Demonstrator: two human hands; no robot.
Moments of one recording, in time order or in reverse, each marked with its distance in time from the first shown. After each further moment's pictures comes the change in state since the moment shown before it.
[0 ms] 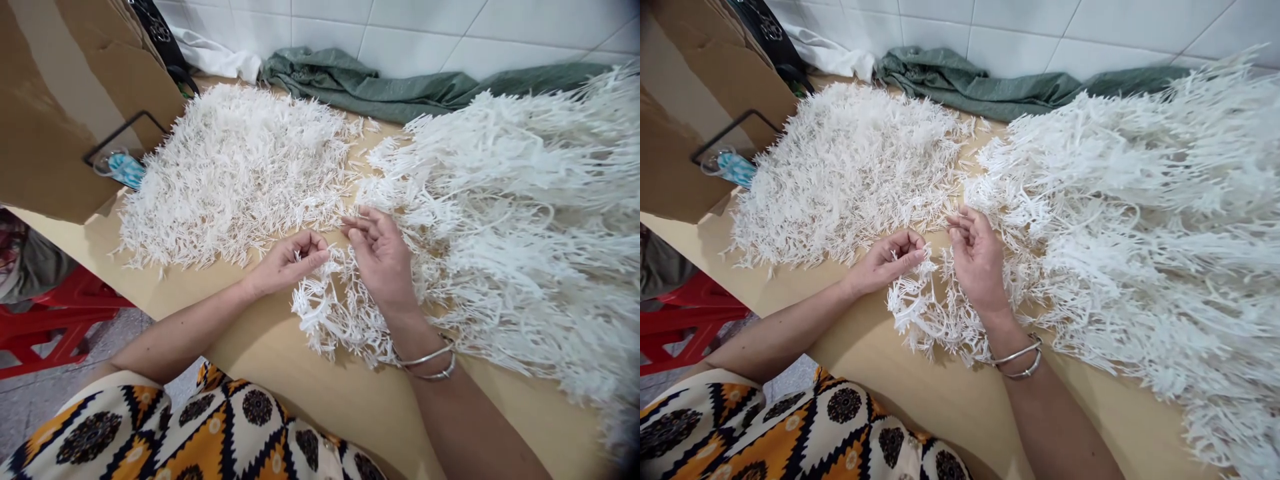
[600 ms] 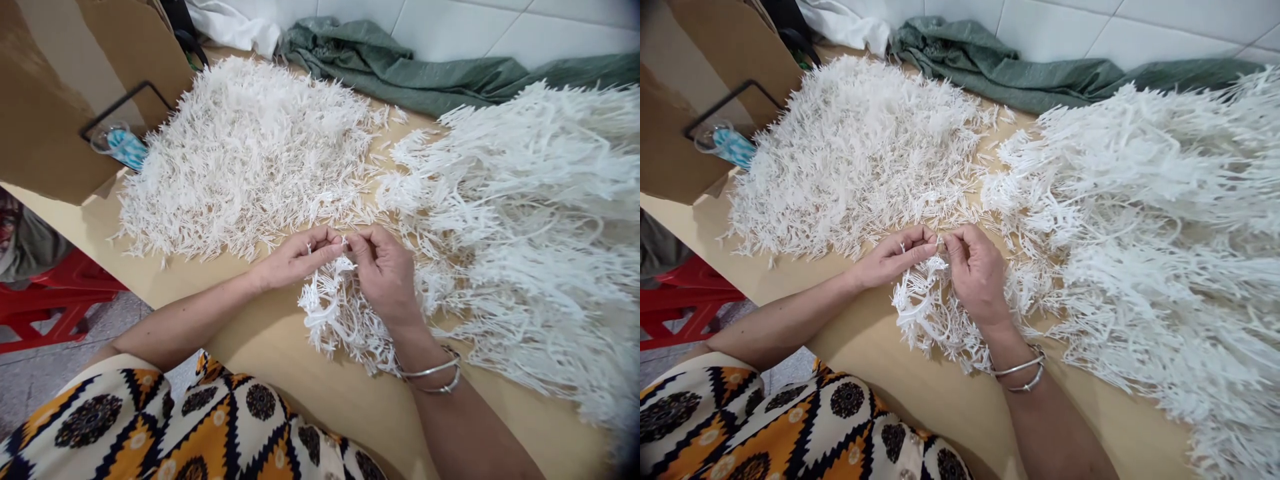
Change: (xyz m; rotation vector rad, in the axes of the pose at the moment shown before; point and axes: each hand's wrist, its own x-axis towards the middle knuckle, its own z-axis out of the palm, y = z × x) left_hand 0.004 -0.004 -0.009 -0.029 -0.070 -0.047; right_hand -0.012 -0.023 0.011 -0.413 -0.101 -0.130
